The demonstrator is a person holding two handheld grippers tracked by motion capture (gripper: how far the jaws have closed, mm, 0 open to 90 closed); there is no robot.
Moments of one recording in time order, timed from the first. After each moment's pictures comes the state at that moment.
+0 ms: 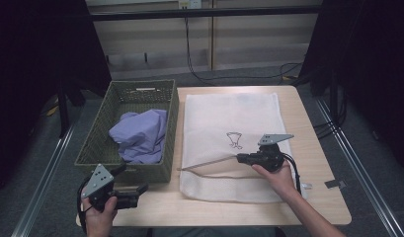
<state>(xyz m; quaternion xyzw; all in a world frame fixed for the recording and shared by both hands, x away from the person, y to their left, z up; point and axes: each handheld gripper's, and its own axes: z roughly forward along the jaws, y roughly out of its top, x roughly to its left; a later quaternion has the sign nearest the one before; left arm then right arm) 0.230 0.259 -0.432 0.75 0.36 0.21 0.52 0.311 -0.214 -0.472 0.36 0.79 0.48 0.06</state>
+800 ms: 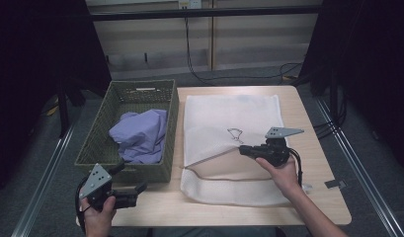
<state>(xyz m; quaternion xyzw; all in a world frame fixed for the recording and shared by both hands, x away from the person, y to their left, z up) 0.230 0.262 -0.429 0.74 0.35 0.22 0.53 0.309 -0.221 -0.442 0.37 0.76 0.53 0.08</state>
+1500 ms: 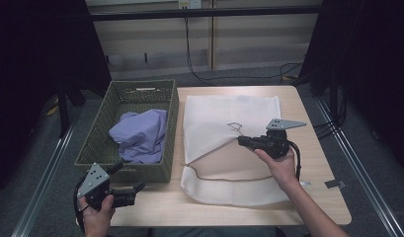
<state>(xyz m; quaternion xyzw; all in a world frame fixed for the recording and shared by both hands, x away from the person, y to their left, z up) 0.232 0.266 -0.430 0.73 0.36 0.22 0.53 0.318 -0.217 -0.422 0.37 0.74 0.55 0.10</state>
